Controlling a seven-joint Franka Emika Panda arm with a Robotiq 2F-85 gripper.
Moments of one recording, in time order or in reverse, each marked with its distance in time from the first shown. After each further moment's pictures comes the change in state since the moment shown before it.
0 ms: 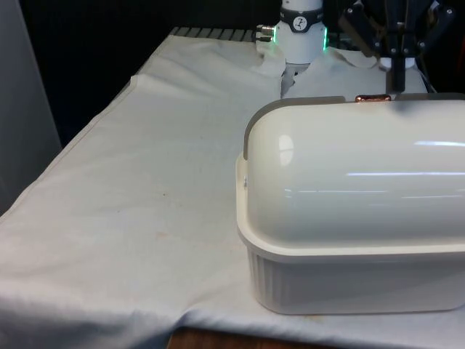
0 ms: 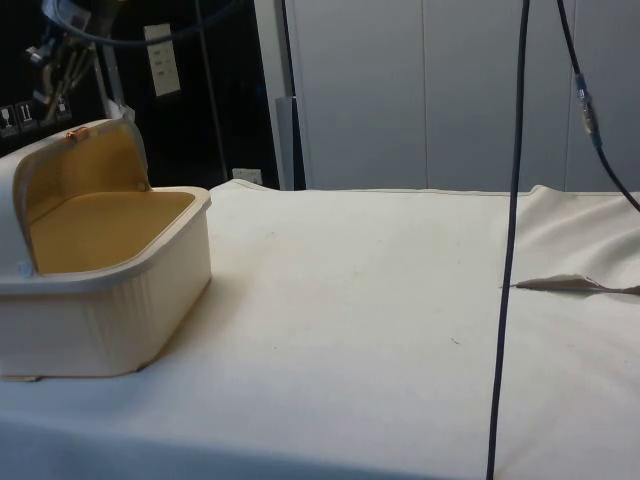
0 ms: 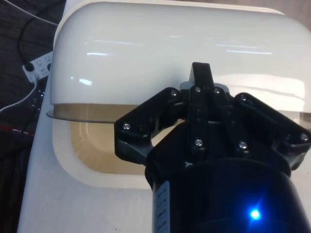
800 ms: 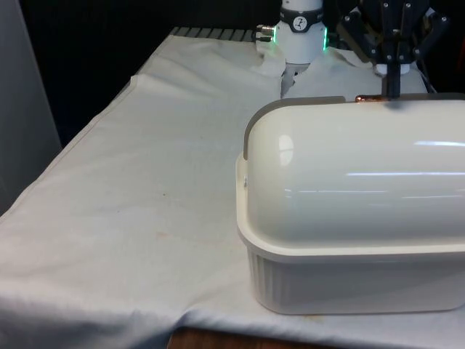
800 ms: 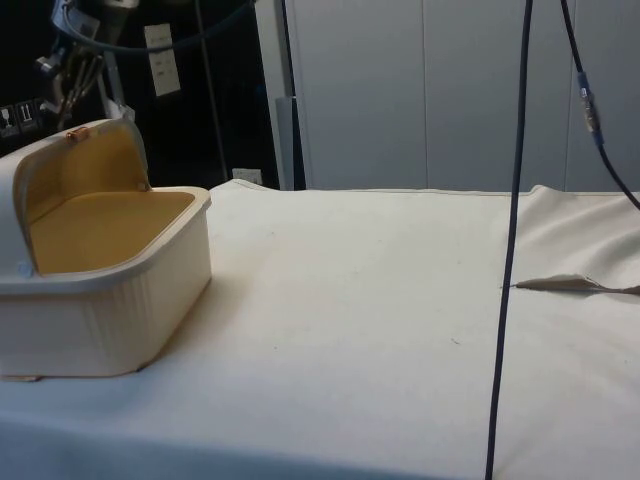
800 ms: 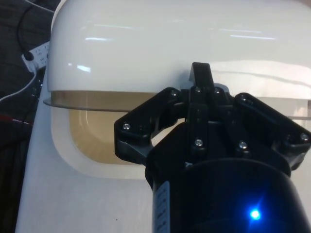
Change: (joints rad) arm 0.001 -0.013 0.001 -0.036 0.000 -0.007 -0.001
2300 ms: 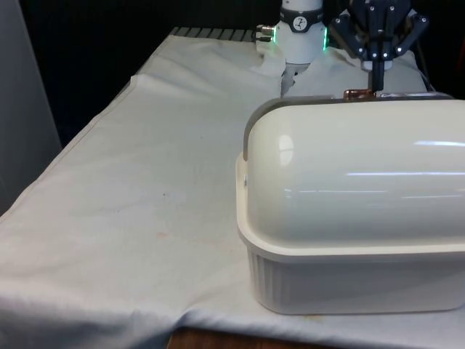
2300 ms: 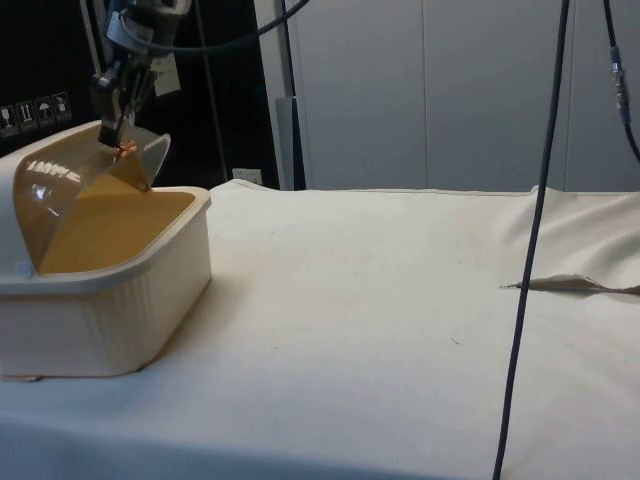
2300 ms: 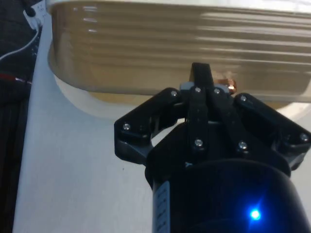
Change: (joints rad) arm 0.004 -0.152 0.007 -0.241 0.000 -0.011 0.001
